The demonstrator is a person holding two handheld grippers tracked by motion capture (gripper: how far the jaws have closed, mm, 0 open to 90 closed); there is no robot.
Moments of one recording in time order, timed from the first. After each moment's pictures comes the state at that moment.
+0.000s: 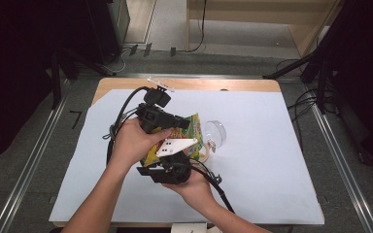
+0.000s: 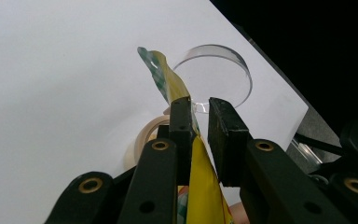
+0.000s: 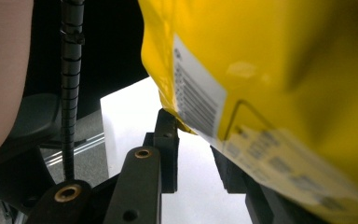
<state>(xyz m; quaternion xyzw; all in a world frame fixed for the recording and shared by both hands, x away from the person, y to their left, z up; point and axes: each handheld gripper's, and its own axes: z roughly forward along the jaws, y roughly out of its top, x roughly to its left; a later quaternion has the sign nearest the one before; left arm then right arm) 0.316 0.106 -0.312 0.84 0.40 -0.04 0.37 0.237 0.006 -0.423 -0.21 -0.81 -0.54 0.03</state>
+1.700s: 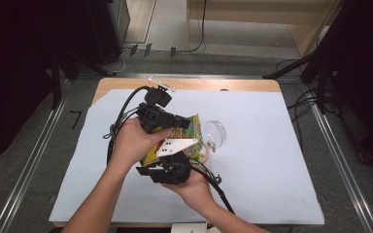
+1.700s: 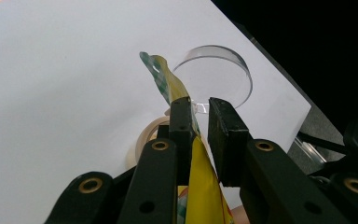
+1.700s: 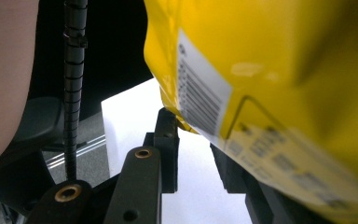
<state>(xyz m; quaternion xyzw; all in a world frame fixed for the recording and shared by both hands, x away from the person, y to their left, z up) 0.315 0.104 -0.311 0.84 0.40 -0.03 0.37 0.235 0.007 -0.422 -0.21 -0.81 -0.55 0.03</state>
